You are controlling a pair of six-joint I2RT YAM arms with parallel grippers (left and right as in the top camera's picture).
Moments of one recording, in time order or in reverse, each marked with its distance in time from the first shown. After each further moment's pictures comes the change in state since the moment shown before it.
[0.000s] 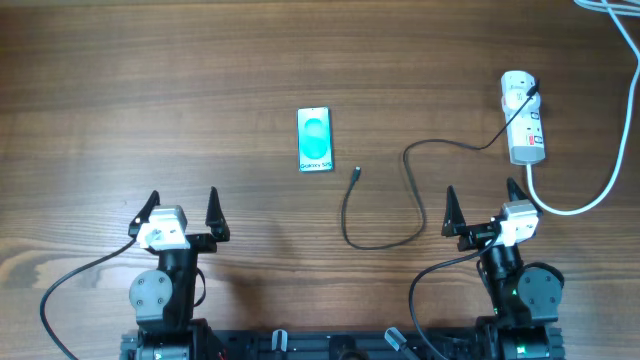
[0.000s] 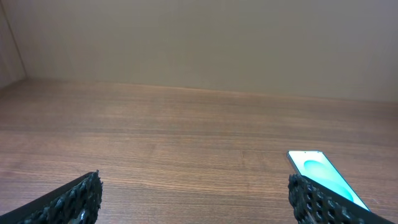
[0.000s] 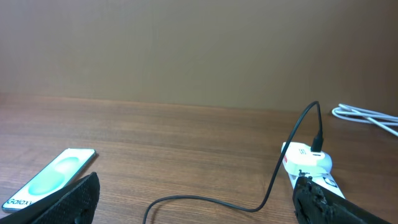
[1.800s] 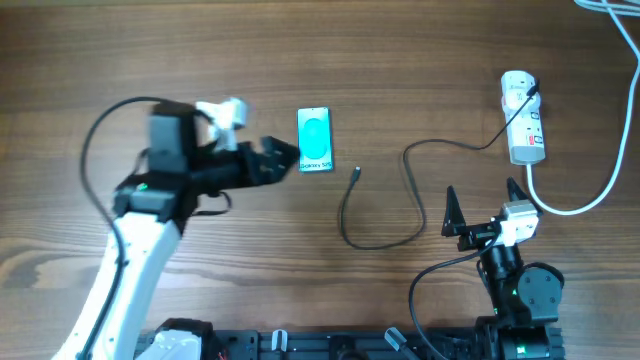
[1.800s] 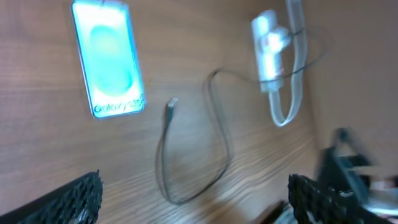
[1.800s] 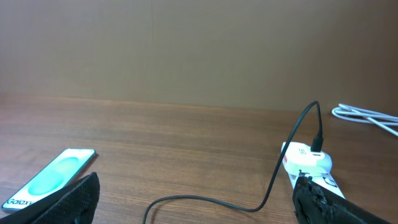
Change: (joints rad) left arm -0.229 1.218 0.938 -0.528 0.599 -0.335; right arm 0.000 0.000 0.000 0.000 0.000 0.000
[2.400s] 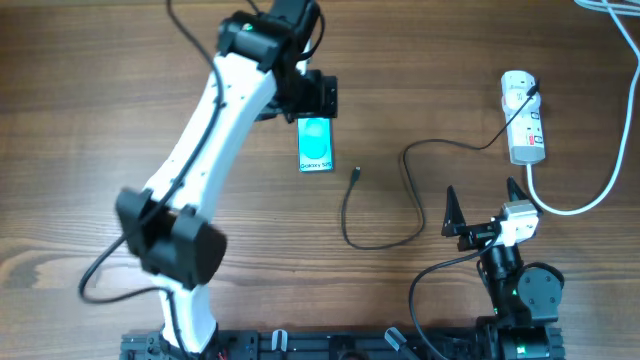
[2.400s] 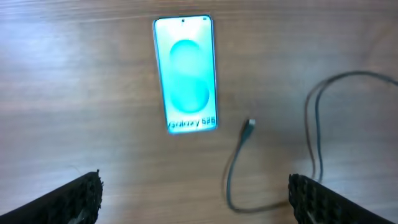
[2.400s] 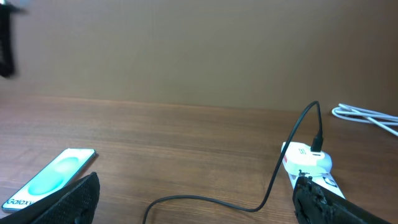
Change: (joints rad) left arm -0.272 0.797 1.113 -0.782 -0.561 0.001; right arm 0.000 0.000 0.000 0.000 0.000 0.000
